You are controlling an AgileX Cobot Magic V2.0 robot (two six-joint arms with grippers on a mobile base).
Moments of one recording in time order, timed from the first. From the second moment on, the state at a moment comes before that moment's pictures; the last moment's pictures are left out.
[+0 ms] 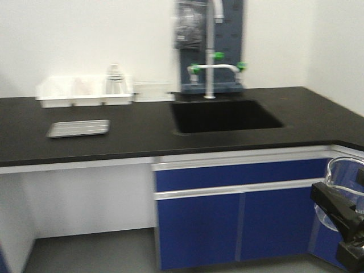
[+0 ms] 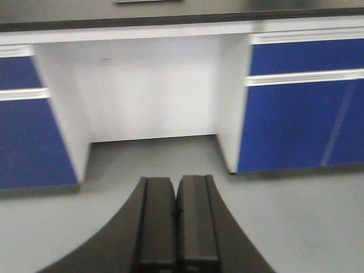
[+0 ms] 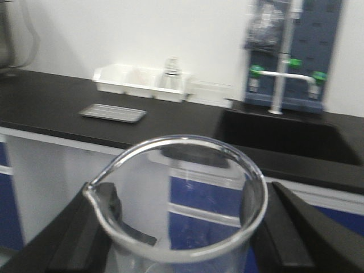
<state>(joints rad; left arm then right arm) 0.03 -0.01 0.03 0.01 0.36 -0.01 0.24 0.78 -0.64 -1.44 -0.12 1.36</state>
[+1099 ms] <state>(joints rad) 0.03 -0.01 0.03 0.01 0.36 -0.01 0.24 0.78 -0.64 -1.44 -0.12 1.36</state>
